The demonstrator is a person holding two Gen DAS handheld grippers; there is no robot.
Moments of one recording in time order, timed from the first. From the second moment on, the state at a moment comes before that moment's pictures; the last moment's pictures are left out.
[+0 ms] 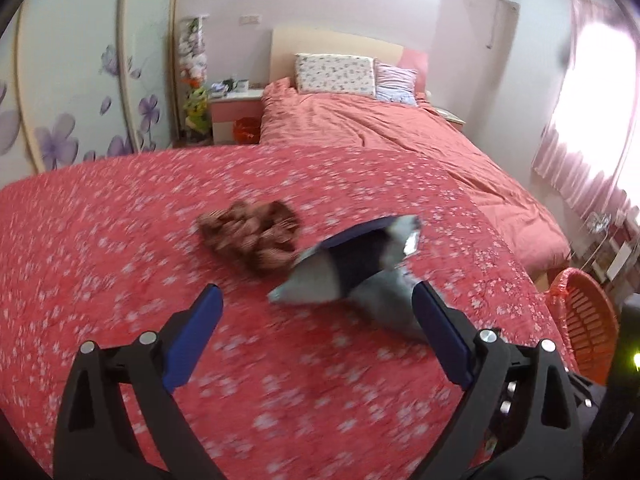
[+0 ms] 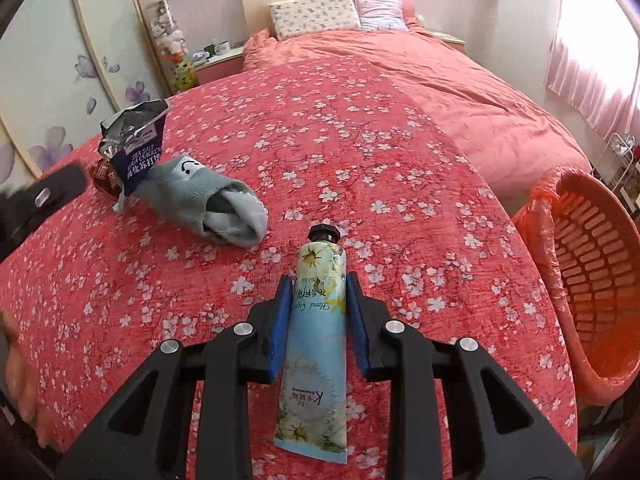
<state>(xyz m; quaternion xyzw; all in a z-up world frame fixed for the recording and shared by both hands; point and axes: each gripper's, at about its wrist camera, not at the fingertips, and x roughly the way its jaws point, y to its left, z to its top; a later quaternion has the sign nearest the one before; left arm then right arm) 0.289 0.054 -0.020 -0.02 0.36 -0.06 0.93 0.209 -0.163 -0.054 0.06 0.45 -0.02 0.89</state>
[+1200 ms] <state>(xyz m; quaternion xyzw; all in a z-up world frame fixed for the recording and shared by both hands) 0.298 0.089 0.010 -0.05 0.34 -0.04 0.94 0.194 -0.180 -0.041 0.08 0.43 0.01 0.90</state>
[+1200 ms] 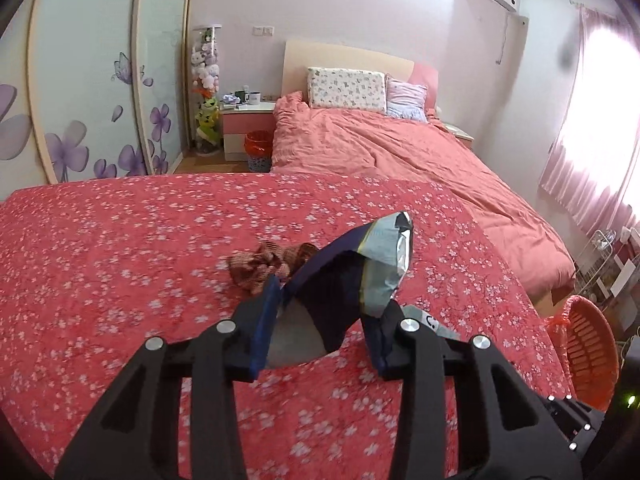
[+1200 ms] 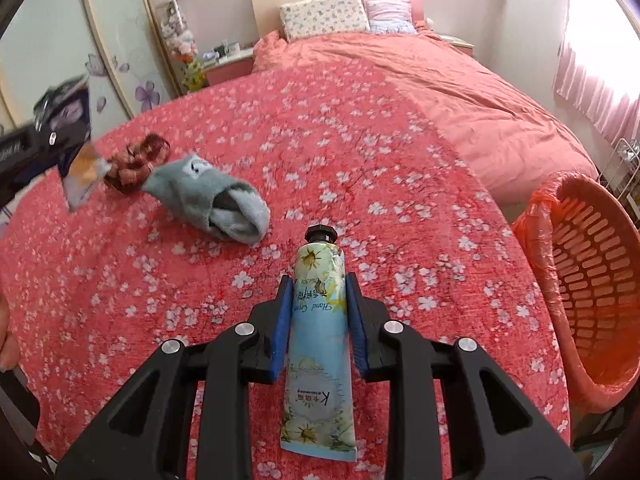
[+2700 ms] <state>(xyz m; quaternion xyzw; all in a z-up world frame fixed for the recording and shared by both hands) 0.190 -0.103 0.044 -0.02 0.33 -0.28 0.90 0.100 -0.342 0.038 0.15 0.27 -0.13 0.94</state>
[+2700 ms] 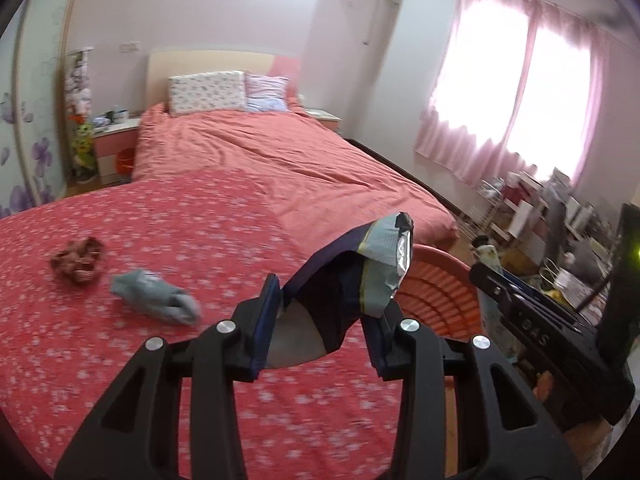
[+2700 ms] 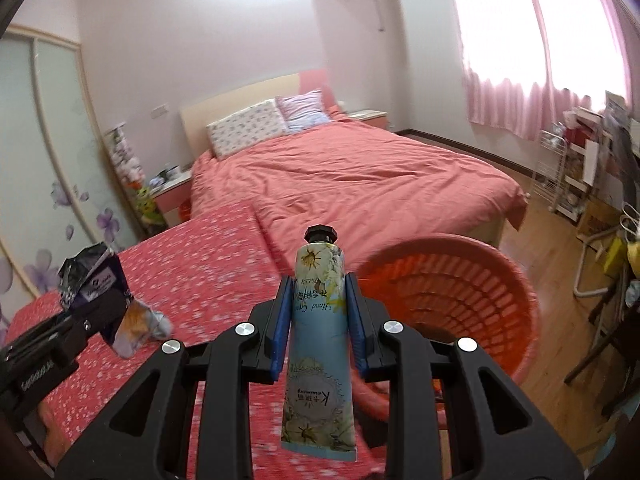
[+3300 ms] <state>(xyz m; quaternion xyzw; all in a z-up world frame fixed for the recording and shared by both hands) 0.198 -0.250 -0.005 0.01 0.37 -0.38 0.85 0.099 -0.432 0.004 0.20 0.27 -0.18 0.92</state>
